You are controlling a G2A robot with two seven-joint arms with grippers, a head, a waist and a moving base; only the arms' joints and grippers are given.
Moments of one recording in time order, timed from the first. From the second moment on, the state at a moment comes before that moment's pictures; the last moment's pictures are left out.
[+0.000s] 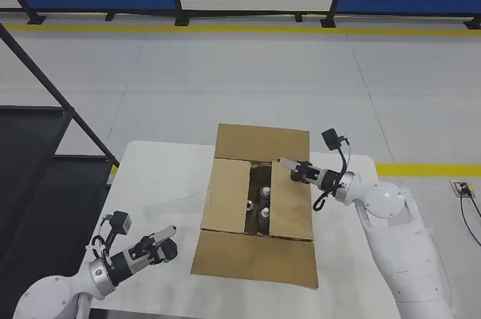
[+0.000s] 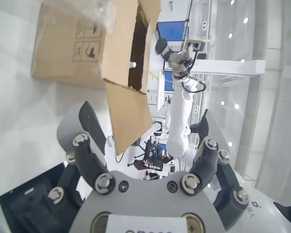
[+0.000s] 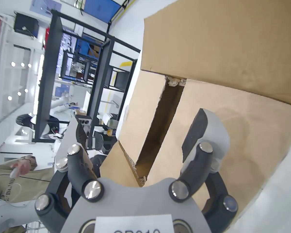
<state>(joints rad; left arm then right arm) 1.43 -1.19 -1.77 -1.83 -0.16 0.09 -1.10 -0.69 -1.32 1.40 -1.21 -0.21 -0.17 0.89</state>
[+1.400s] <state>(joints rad) 1.40 -1.17 -1.56 -1.97 -0.35 0.13 -0.90 -0.29 -1.37 1.32 -0.42 -0.04 -0.45 0.70</state>
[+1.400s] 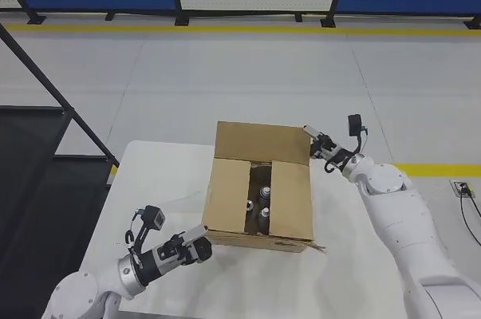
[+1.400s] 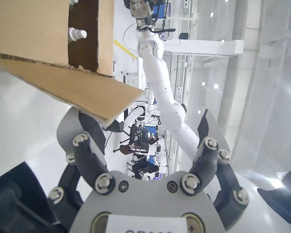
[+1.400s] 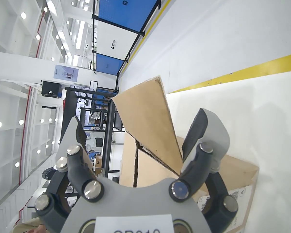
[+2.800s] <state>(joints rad) 1.16 -1.24 -1.20 -1.85 -0.15 0.33 0.00 -0.53 -1.25 1.32 -1.08 -0.01 -0.02 1.18</state>
